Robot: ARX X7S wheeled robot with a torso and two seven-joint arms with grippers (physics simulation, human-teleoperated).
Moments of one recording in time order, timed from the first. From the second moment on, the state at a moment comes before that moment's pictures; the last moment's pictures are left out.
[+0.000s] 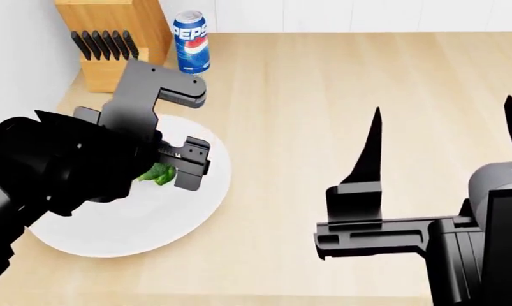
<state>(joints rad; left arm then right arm) -1.53 0.00 1.57 -1.15 -1.53 -0.61 -0.37 0.68 0.74 0.08 -0.96 1.36 1.06 0.93</state>
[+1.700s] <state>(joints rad) -1.35 -1.01 1.20 0.66 -1.58 -0.12 -0.99 0.62 0.66 -0.07 -0.92 1.15 0.99 0.86</state>
